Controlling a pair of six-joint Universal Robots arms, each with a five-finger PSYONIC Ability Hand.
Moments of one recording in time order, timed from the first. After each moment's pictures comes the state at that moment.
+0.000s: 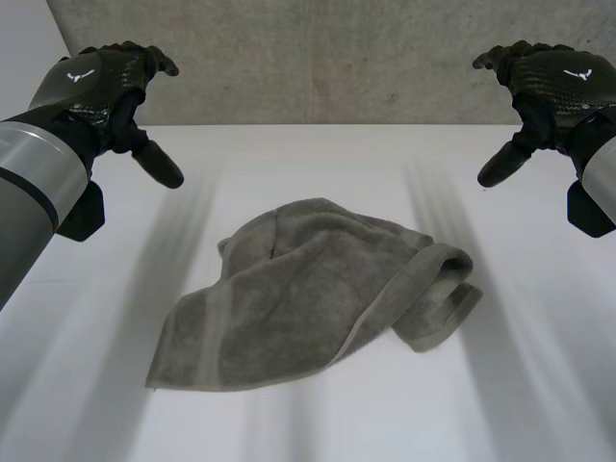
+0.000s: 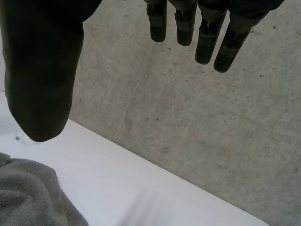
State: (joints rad) left arm 4.30 -1.63 -1.39 3.01 -1.63 3.11; right arm 1.87 -1.53 1.42 0.11 1.46 3.06; left_hand 0.24 0.23 0.22 0.23 0.05; right_hand 0.22 0.23 0.22 0.25 0.06
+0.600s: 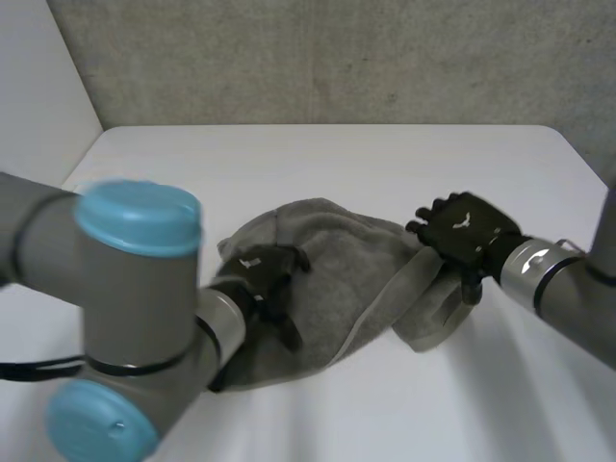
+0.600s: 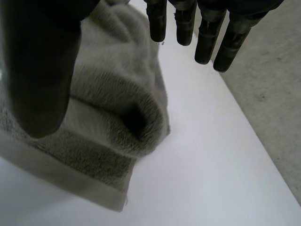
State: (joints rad) left arm 3.98 -2.02 -1.43 2.94 -1.65 2.89; right arm 1.86 -1.23 1.57 0.11 1.26 2.36; left_hand 0.31 0.31 0.22 0.23 0.14; right_hand 0.22 0.23 0.22 0.25 0.06
